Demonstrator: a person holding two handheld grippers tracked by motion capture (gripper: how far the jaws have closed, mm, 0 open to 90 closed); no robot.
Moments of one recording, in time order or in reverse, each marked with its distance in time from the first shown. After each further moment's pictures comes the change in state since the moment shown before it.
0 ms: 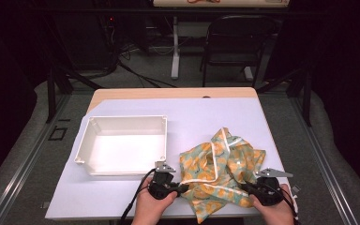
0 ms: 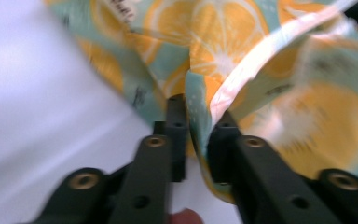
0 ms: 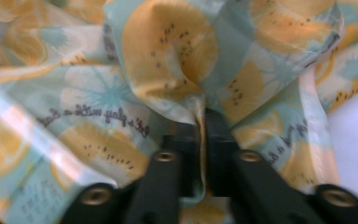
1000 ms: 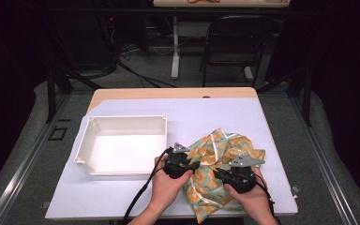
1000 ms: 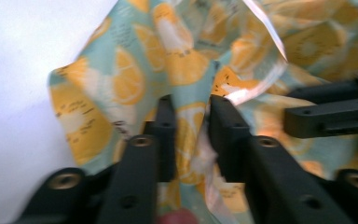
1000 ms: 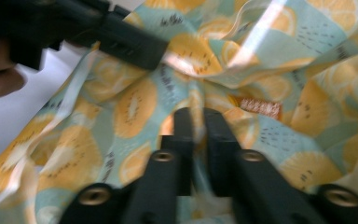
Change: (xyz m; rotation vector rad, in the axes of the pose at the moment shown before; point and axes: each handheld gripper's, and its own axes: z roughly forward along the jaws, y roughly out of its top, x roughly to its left) left arm -0.001 0.058 0.036 -0.050 0.166 0.031; right arm 0.048 0.044 0.035 -0.070 0.176 -0.217
